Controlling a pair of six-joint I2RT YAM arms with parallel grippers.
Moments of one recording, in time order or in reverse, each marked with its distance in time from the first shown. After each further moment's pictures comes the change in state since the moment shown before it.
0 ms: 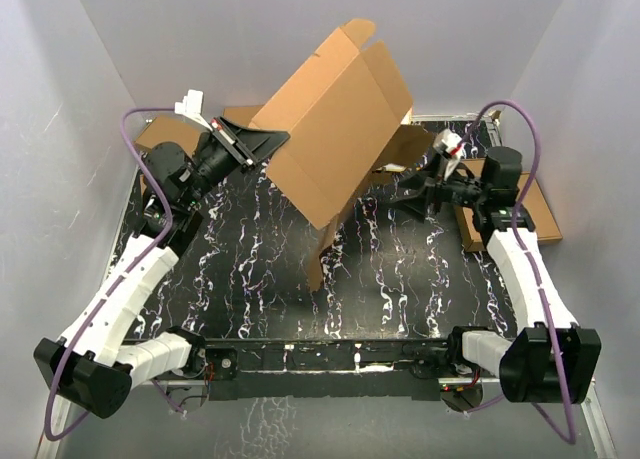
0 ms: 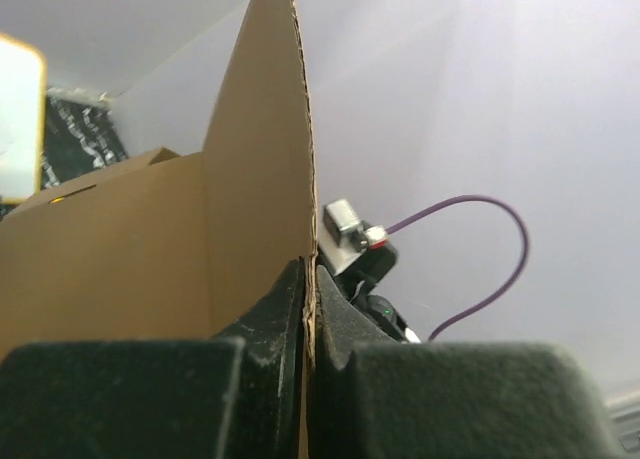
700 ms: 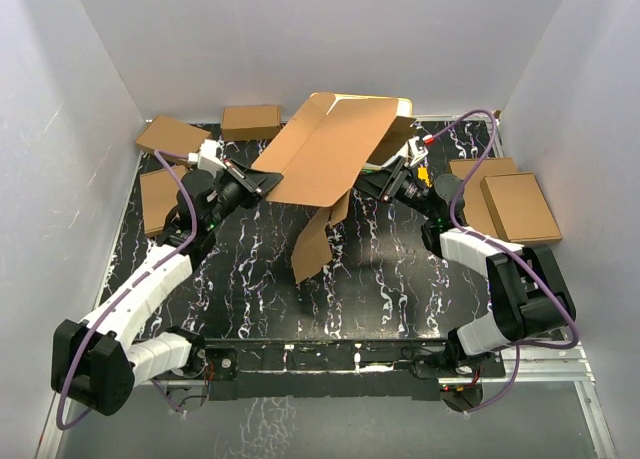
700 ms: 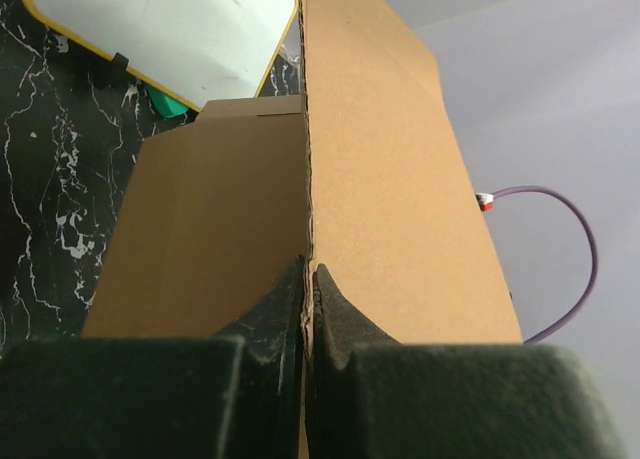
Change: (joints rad) left arm 0.027 0.016 -0.316 0.010 -0.146 0.007; right arm 0.253 0.335 -0.267 1.110 0.446 1.302
